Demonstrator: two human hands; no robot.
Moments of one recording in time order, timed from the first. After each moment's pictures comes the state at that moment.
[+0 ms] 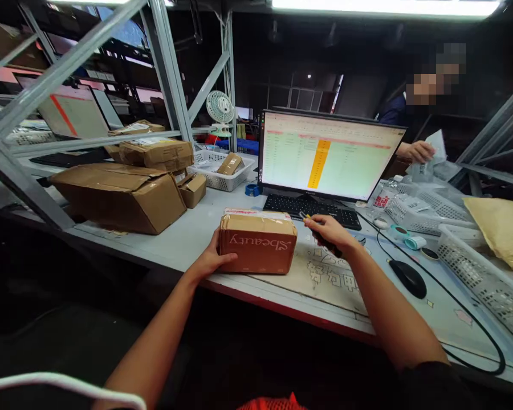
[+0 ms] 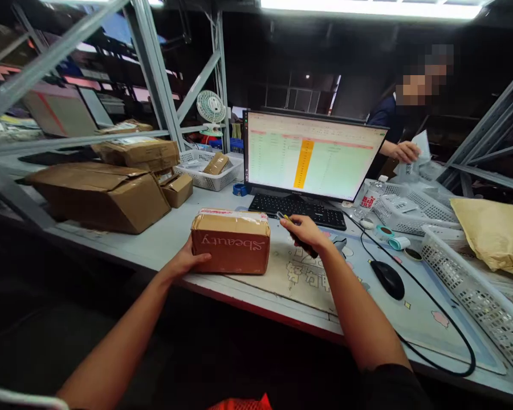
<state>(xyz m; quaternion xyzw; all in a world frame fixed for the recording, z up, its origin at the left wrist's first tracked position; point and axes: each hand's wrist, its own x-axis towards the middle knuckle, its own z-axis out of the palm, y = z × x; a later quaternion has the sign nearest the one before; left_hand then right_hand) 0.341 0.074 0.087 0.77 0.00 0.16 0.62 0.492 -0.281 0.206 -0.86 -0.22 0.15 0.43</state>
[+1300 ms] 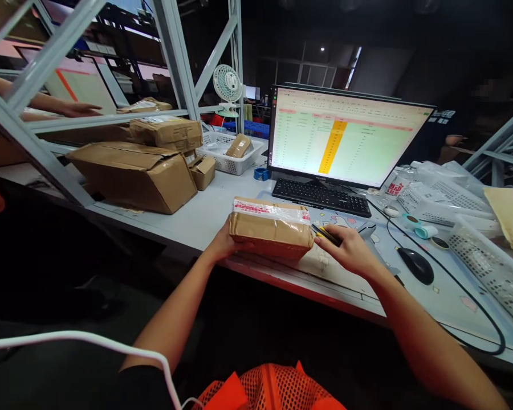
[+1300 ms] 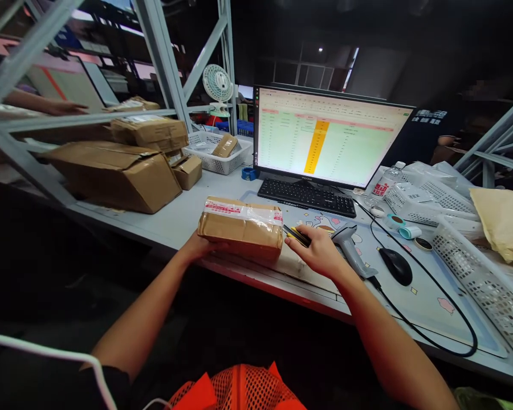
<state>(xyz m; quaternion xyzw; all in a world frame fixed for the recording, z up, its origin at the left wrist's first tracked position) 0.336 0.066 0.083 0.81 0.01 0.20 0.55 0.394 -0.302 0.200 -0.87 -0.37 0.00 0.33</state>
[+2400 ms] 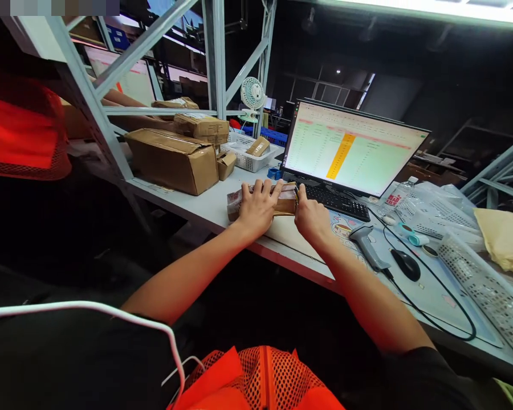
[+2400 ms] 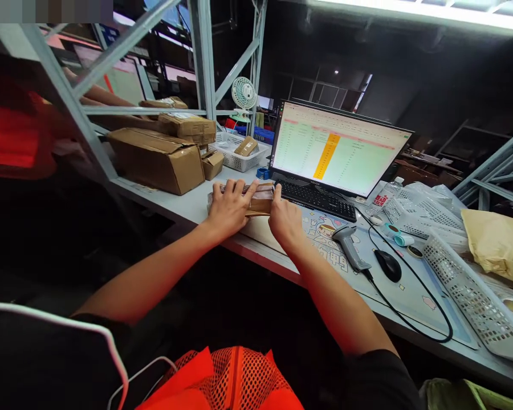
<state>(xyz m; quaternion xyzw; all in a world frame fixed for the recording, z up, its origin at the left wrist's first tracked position) 0.263 -0.038 0.219 0.96 0.06 0.28 -0.07 0.336 -0.183 0.236 -0.95 -0.26 -0.16 -0.01</state>
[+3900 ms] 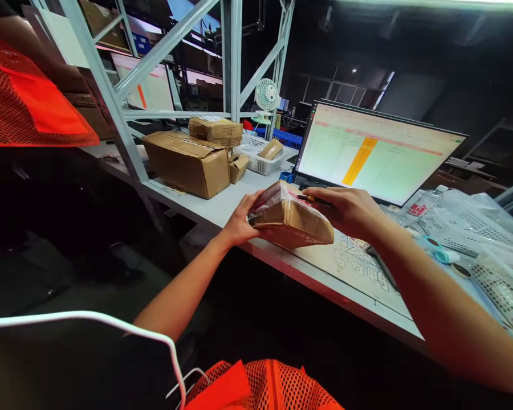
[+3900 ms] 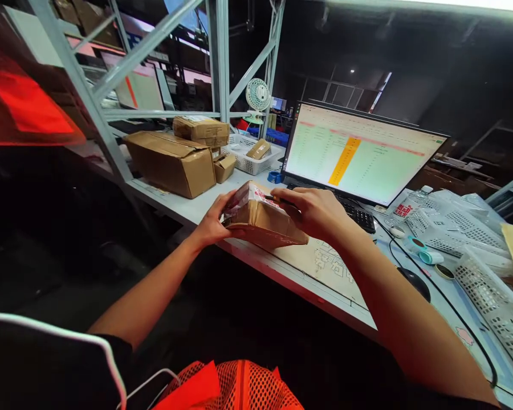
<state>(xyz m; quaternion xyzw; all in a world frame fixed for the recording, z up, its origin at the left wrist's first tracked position) 0.275 0.068 0.140 0.82 -0.12 0.38 0.42 0.361 -0.218 0.302 -0.80 -0.56 -0.20 0.04</state>
